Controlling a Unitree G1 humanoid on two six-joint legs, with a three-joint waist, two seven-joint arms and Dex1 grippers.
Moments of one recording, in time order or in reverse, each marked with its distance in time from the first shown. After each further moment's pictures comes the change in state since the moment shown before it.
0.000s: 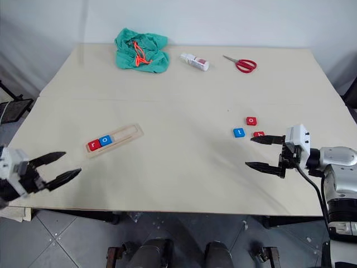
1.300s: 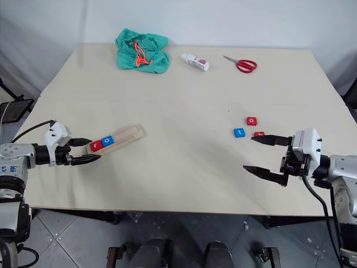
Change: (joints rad) left arm -0.639 -0.016 -0.347 0.846 0.381 -0.323 -0.158; right arm 0.226 -0.012 -0.143 -0.377 0.102 0.135 -0.135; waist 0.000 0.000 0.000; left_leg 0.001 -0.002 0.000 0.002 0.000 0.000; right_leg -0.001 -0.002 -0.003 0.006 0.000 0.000
